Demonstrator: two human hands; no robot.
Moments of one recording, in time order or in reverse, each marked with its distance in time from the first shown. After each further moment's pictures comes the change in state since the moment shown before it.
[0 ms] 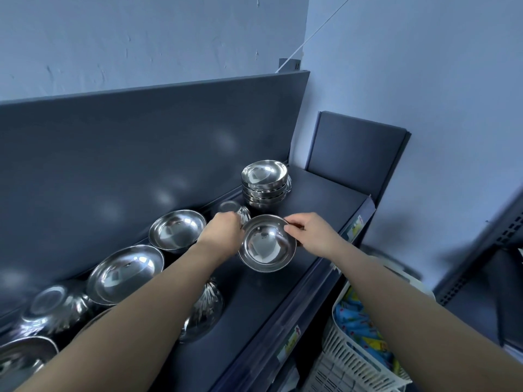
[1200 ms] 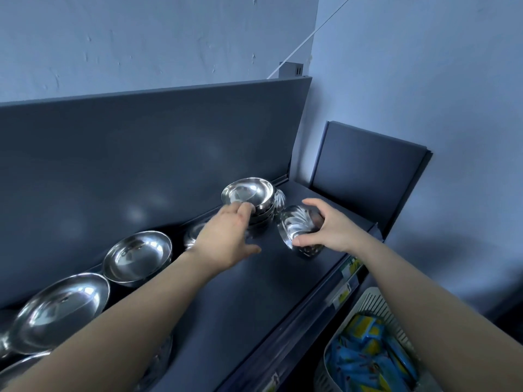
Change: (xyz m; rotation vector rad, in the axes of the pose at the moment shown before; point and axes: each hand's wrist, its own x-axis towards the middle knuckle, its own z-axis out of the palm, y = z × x) left_hand 0.055 0.058 0.007 0.193 0.195 0.230; right_hand 0.086 0.068 -0.089 0.040 -0.073 0.037
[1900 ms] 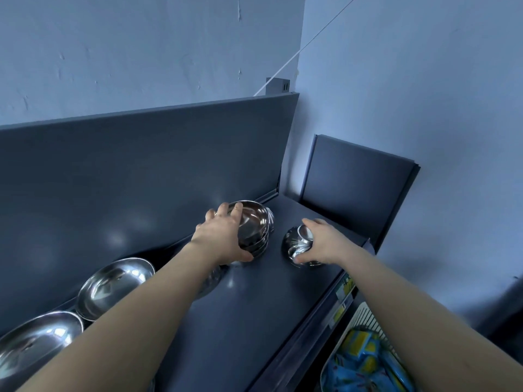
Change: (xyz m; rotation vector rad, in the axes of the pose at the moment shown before) left_hand 0.061 -0.010 0.004 0.074 -0.270 -0.213; right_hand 0.037 0.014 -0.006 -0.489 -0.031 0.122
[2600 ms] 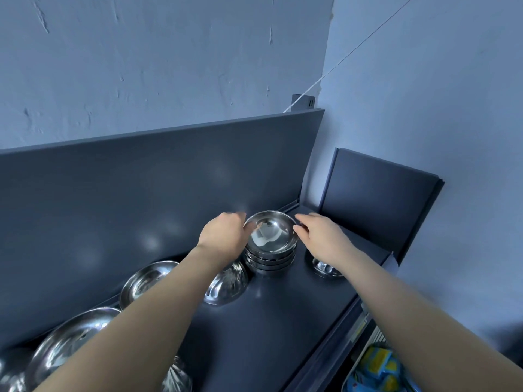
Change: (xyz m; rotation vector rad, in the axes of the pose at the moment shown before) left_hand -0.014 -0.036 -0.021 -0.144 0.265 -0.031; right_hand -0.020 -0.082 -0.013 -0.013 0.274 -0.240
